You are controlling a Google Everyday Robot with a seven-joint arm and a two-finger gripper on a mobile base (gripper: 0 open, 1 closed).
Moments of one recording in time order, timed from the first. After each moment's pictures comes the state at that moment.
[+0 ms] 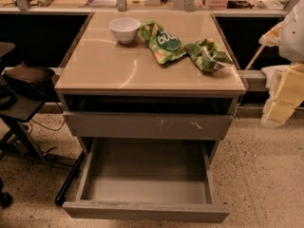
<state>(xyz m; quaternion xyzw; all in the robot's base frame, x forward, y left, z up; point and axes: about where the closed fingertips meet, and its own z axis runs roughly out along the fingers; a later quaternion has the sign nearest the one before) 0.438 -0.217 0.976 -0.60 0.78 -0.03 0.16</state>
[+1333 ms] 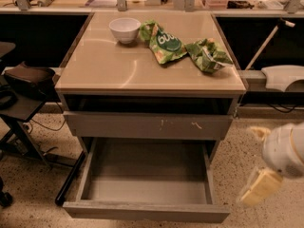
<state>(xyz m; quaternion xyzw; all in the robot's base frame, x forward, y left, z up) 0.382 -0.225 0.776 -0.54 0.81 0.10 0.23</state>
